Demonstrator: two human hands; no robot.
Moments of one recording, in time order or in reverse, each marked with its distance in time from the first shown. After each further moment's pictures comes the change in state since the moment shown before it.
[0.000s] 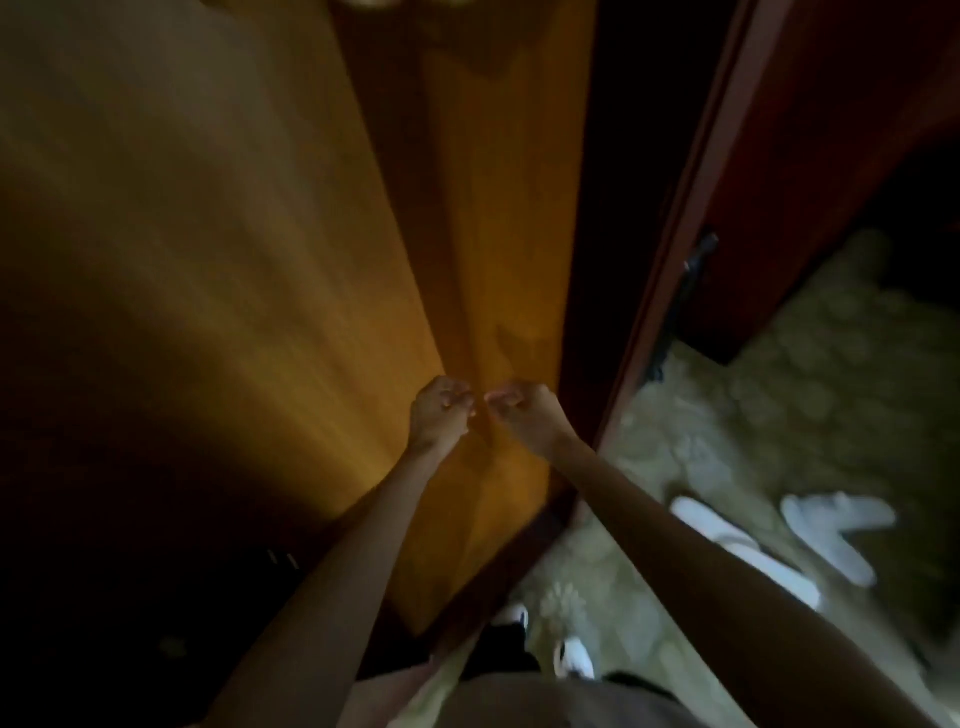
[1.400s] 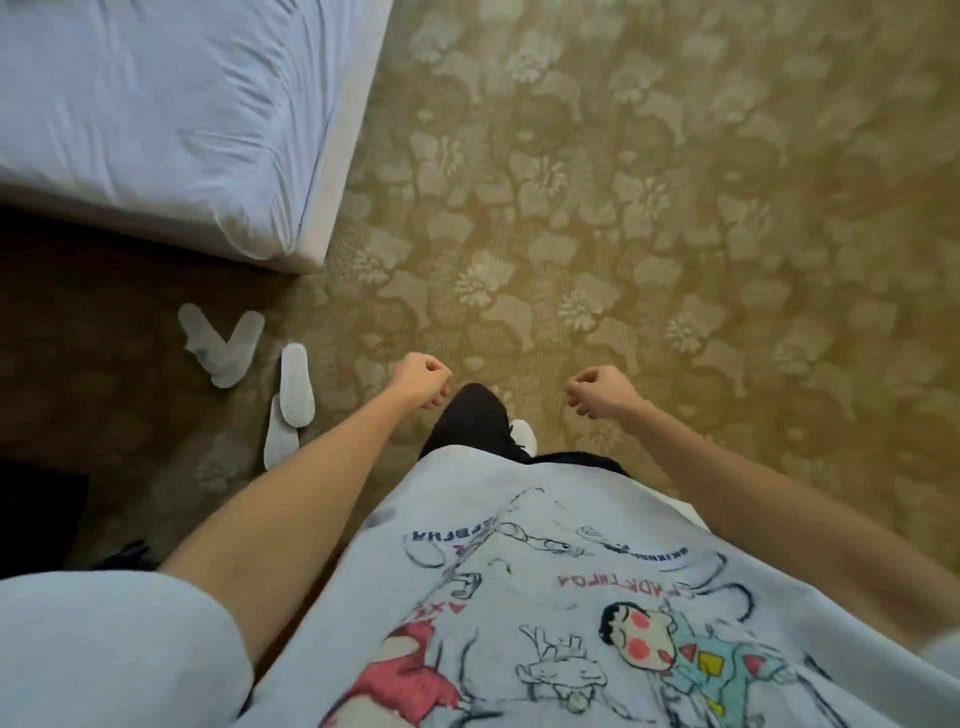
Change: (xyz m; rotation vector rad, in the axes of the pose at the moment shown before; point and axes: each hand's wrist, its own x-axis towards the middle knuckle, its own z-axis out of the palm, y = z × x) left_hand -0.446 -0.172 0.496 1.570 -1.814 0.756; right_hand -0.592 0.366 0.129 1.300 1.419 1.389
